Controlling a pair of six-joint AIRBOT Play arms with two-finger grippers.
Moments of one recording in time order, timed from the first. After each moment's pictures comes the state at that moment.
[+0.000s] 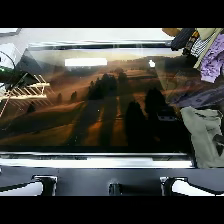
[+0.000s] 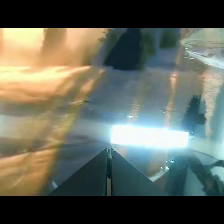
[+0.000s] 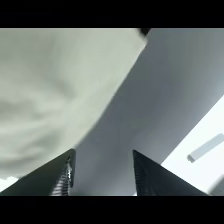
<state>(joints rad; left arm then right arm) 0.22 -1.42 1.74 1.04 -1.50 -1.68 -0.62 -1.39 1.14 1.10 -1.66 -1.23</state>
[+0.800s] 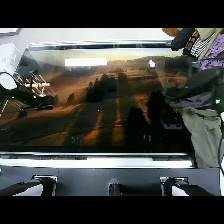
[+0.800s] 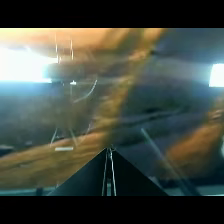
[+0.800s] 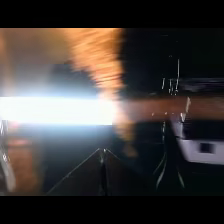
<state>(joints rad) -0.01 -1.33 1.33 1.39 -1.41 -1.60 0.01 -1.30 1.39 1.80 -1.29 -1.52</state>
